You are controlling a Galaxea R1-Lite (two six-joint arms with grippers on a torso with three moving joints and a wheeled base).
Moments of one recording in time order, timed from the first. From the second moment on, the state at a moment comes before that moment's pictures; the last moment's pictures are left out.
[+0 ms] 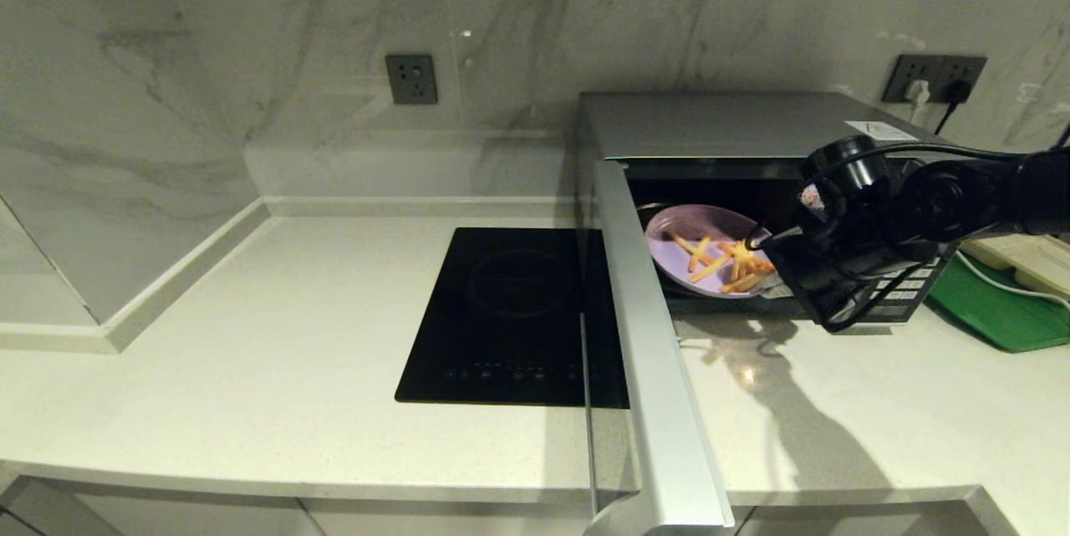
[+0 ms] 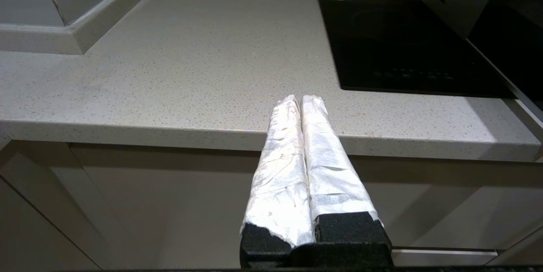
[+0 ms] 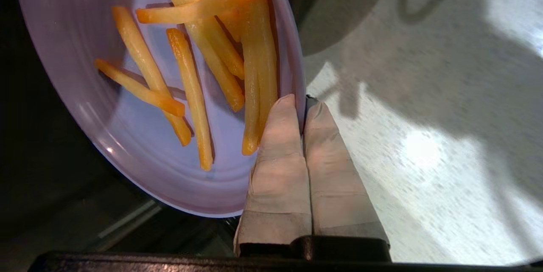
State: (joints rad) left arm 0.00 0.00 0.00 -0.01 0.01 -0.06; right arm 0.15 2.04 -1.59 0.41 -0.03 1.25
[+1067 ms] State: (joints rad) left arm 0.00 0.00 0.00 -0.01 0.01 -0.06; right arm 0.14 2.23 -1.83 0.45 -0.04 1.26
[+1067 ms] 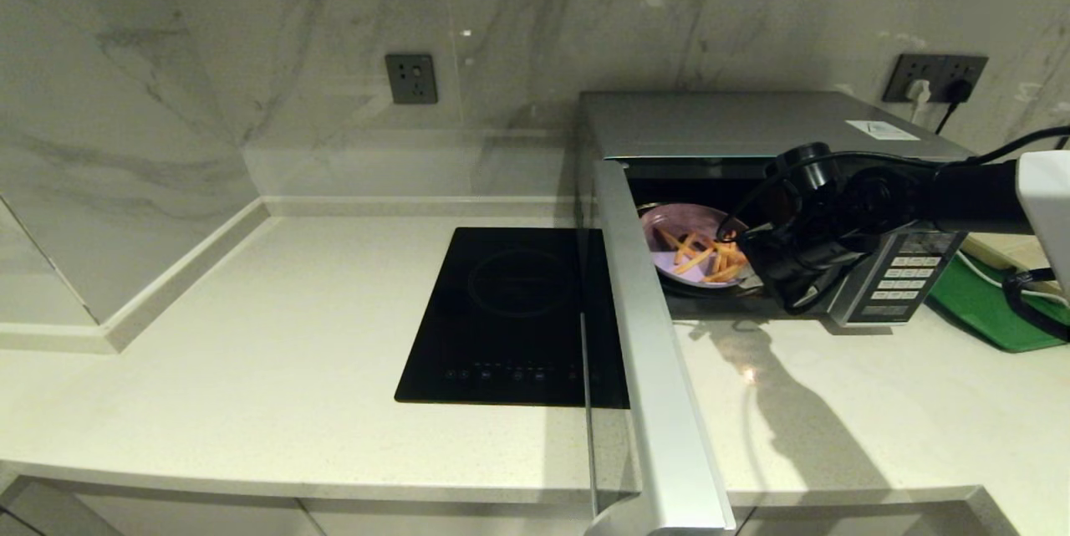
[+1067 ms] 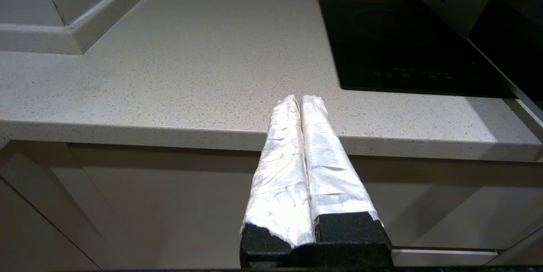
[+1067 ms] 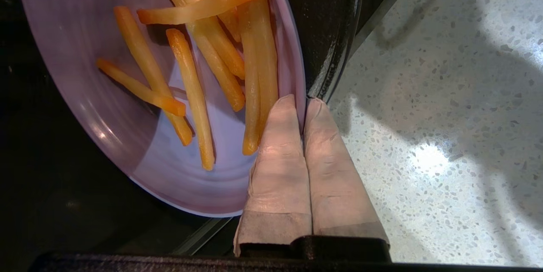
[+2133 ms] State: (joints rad) left arm 0.00 0.00 0.00 -0.01 0.01 -0.06; right arm 0.14 2.27 -1.86 0.47 -0.07 1.26
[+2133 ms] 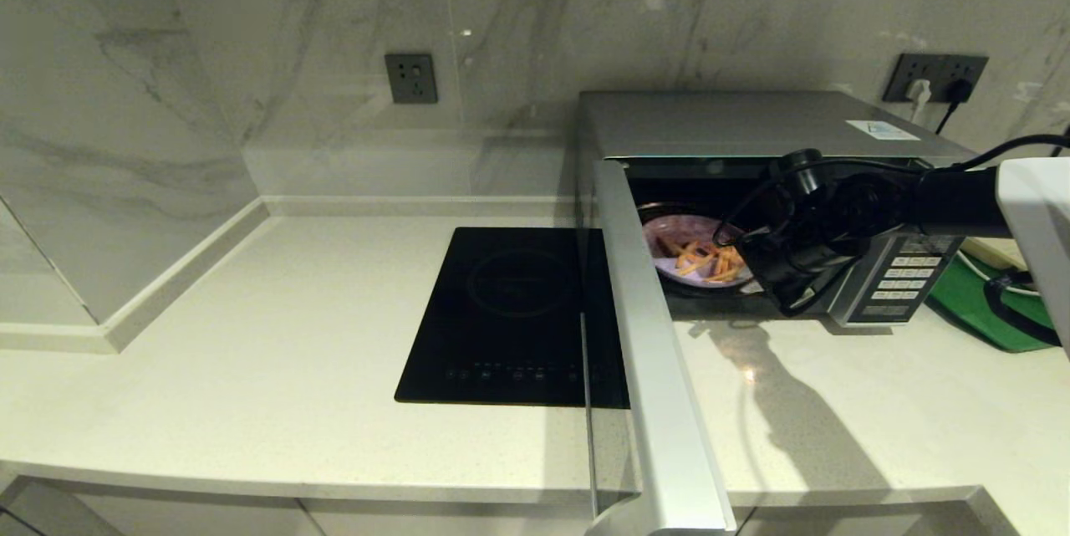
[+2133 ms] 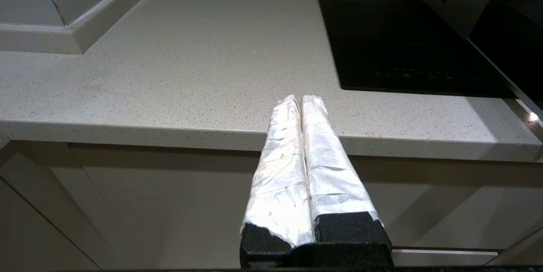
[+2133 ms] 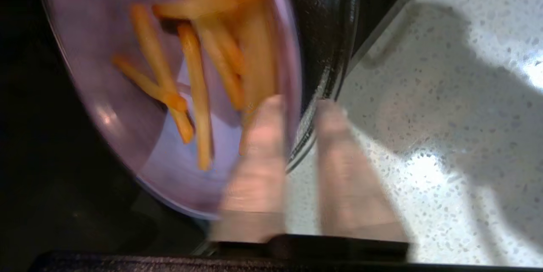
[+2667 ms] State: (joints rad) left arm 0.00 0.00 0.00 -0.01 0.01 -0.06; right arm 0.14 2.20 -1.86 0.48 -0.07 1.23
